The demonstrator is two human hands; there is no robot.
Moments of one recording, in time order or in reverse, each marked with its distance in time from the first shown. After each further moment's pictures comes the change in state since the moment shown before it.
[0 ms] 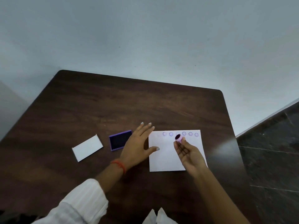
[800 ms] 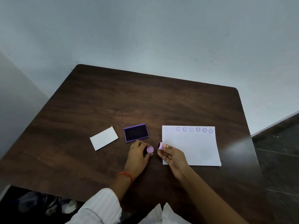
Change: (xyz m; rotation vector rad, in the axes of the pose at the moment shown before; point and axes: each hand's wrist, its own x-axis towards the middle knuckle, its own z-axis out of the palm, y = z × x) left_hand -0.065 -0.030 0.019 -0.070 0.078 -0.316; right_hand 0.010 0.091 0.021 -0.332 -0.060 0.098
